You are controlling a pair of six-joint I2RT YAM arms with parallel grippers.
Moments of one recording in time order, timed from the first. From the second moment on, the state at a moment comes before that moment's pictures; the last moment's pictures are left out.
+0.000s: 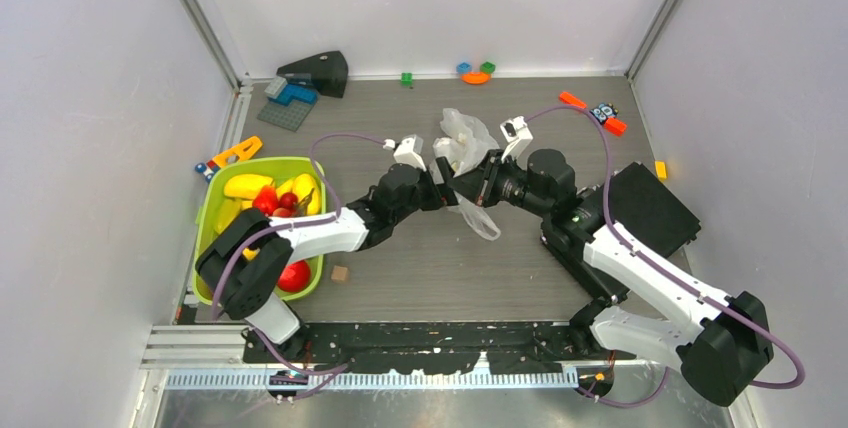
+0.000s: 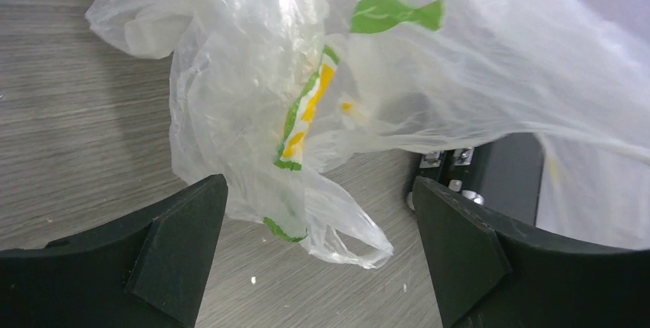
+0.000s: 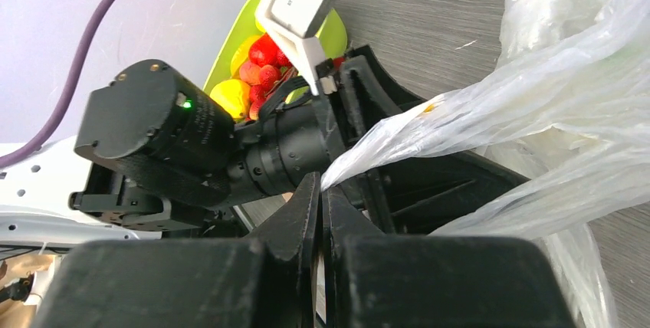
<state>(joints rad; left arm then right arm) -0.81 1.57 0.80 0.44 -0.11 -0.81 0.63 1.05 0.77 0.07 -0.27 0.67</state>
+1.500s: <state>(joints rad) -0.80 1.25 1.14 -0.77 0.03 -0.21 0.58 1.27 1.15 -0.27 0.36 0.21</state>
